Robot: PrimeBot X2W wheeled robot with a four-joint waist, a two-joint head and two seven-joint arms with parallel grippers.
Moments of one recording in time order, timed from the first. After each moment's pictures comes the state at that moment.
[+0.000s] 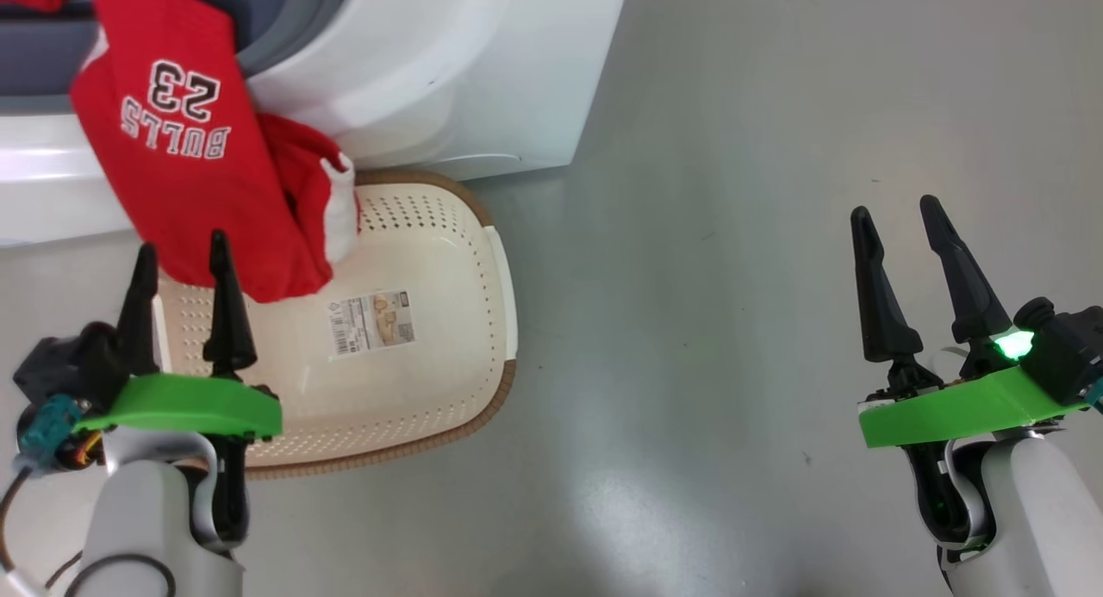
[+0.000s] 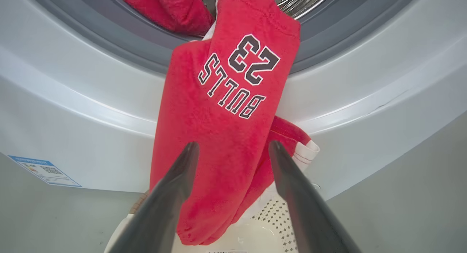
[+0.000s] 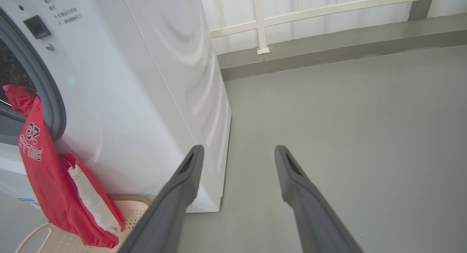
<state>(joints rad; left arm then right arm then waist) -0.49 0.02 0.17 0.49 -0.24 -0.09 -0.26 -0.27 -0.09 0.02 0.14 0.40 0.12 -0.26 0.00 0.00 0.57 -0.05</state>
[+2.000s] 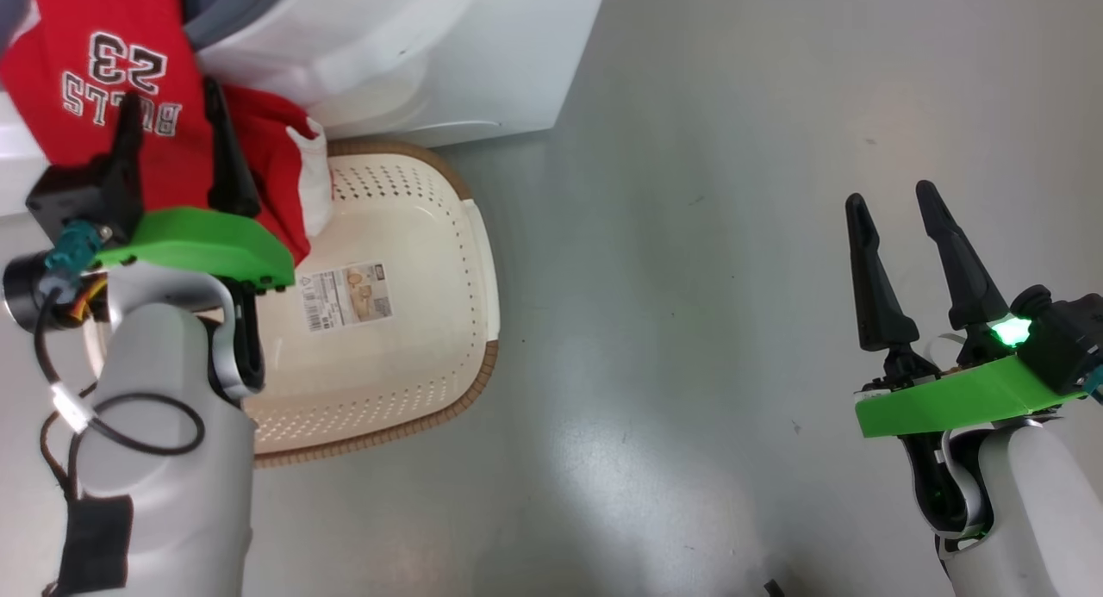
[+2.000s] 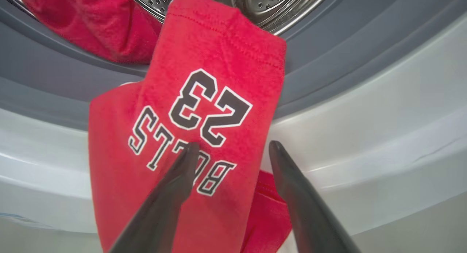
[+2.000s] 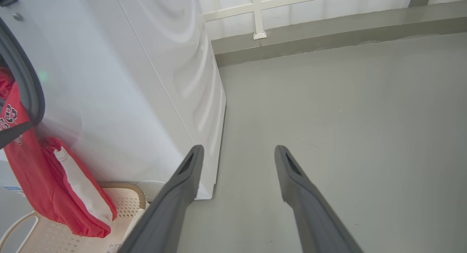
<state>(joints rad) -0.81 0.02 0.08 0.68 -0.18 0.07 -0.26 -0.29 -0.10 0.03 0.14 0.40 0.12 -0.26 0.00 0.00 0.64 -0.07</state>
